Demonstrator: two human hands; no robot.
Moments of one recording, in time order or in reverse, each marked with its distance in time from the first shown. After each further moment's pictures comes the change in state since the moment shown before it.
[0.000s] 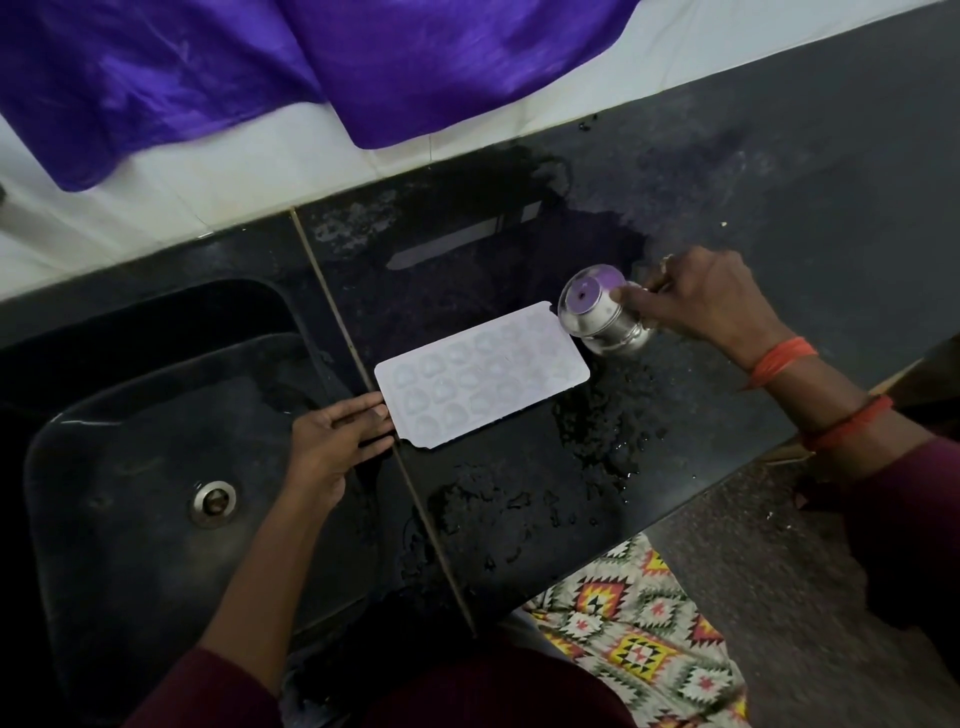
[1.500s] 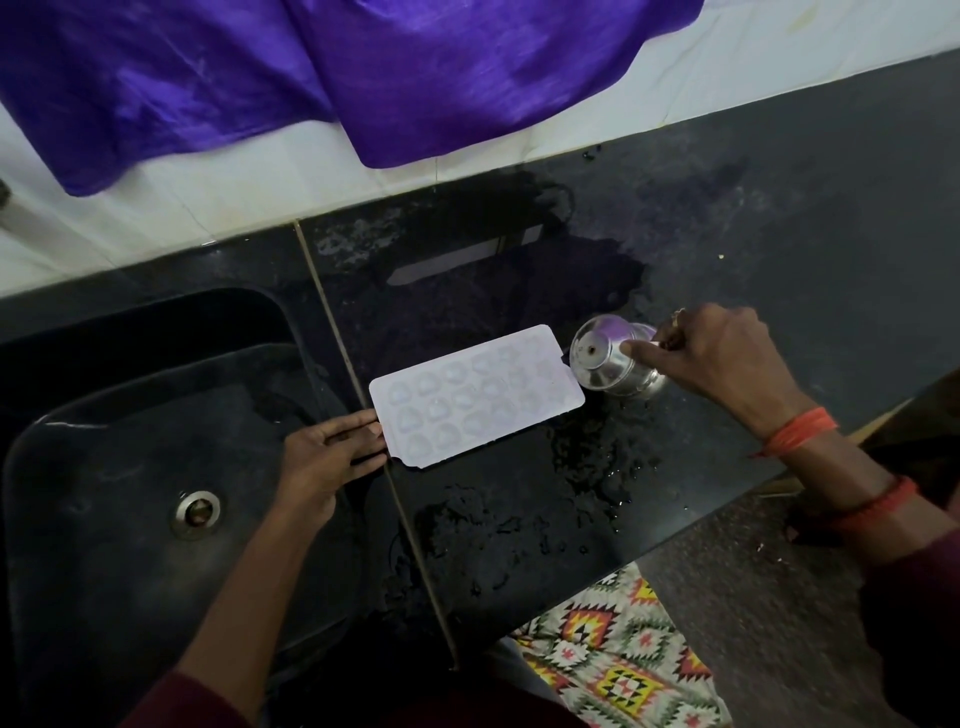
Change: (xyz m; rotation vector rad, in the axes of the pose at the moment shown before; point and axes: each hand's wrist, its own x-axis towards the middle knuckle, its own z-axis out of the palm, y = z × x) left_hand -0.001 0.001 0.005 -0.008 0.015 -0.008; right_hand -0.020 0.008 -0.001 -0.096 0.058 0.011
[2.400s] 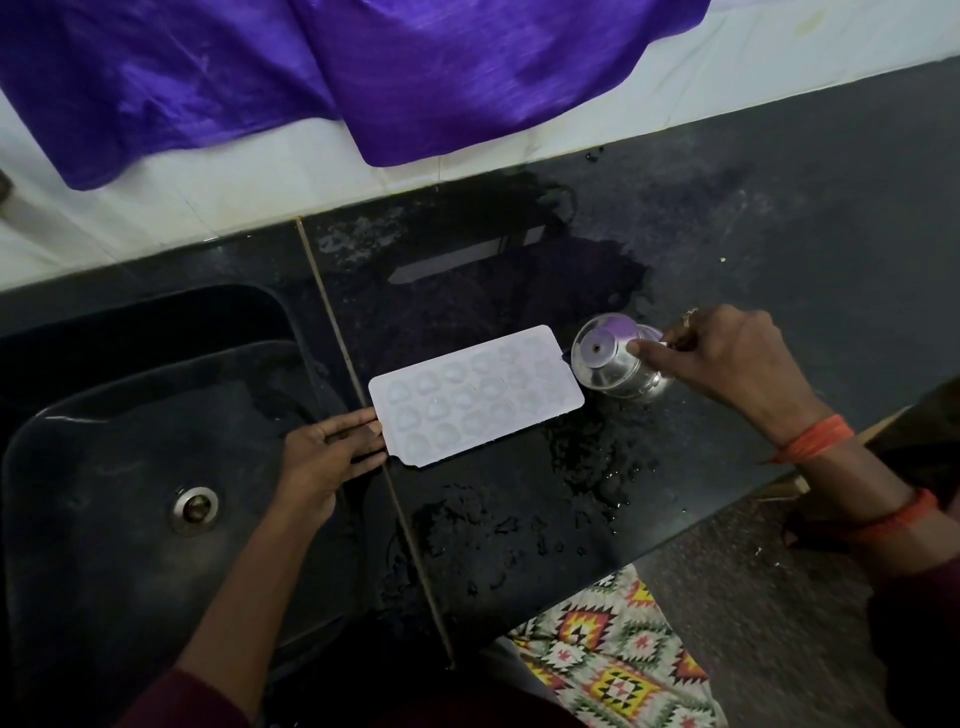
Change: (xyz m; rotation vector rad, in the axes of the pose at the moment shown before) left_hand -0.003 0.000 0.003 -0.020 0.005 0.021; right_hand -0.002 0.008 -0.007 0.078 -0.020 -0.007
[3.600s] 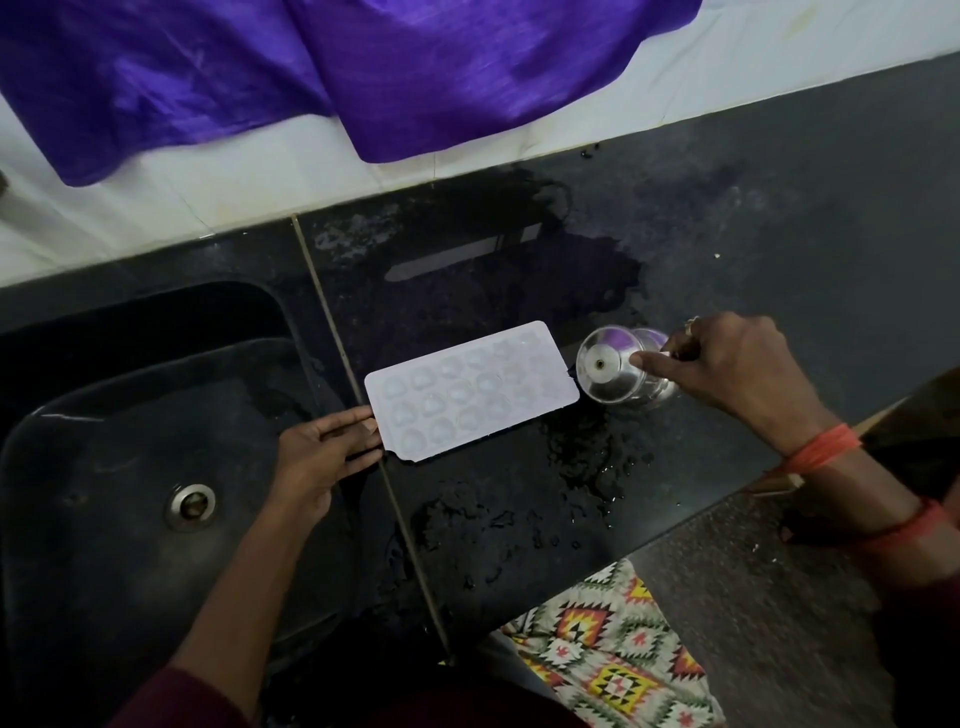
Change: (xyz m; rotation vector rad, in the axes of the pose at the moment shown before) left_hand 0.002 -0.005 -0.003 0.007 0.002 -0.006; right_hand -0.017 0.000 -0.006 -0.054 -0.041 0.038
